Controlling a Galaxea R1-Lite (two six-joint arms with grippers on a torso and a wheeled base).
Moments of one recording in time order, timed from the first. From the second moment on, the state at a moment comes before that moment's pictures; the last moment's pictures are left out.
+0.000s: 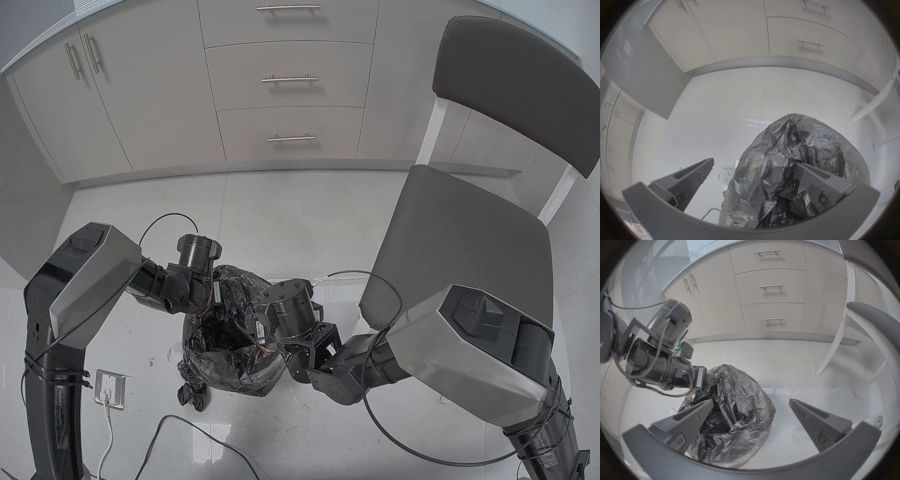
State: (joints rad) left arm -0.28 2.44 -1.47 -0.19 0.42 -0.32; right arm 0.87 2.52 -1.54 -0.62 -0.55 0.23
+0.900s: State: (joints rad) left arm -0.28 2.56 -1.55 -0.10 0.33 -0.31; right arm 0.85 2.52 -1.54 -0.62 -0.56 0.24
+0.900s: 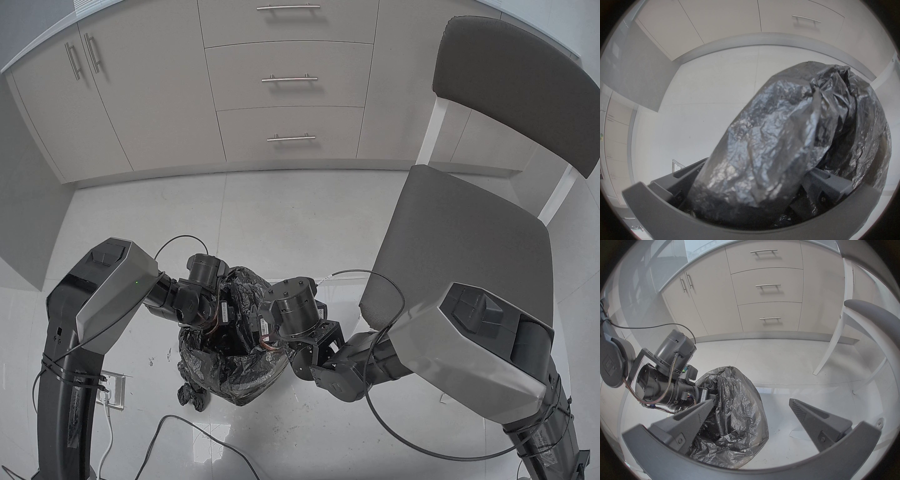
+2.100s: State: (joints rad) left arm -0.33 2.48 -1.46 -0.03 0.29 -0.40; right arm 0.85 2.48 -1.45 -0.62 -0.55 0.23
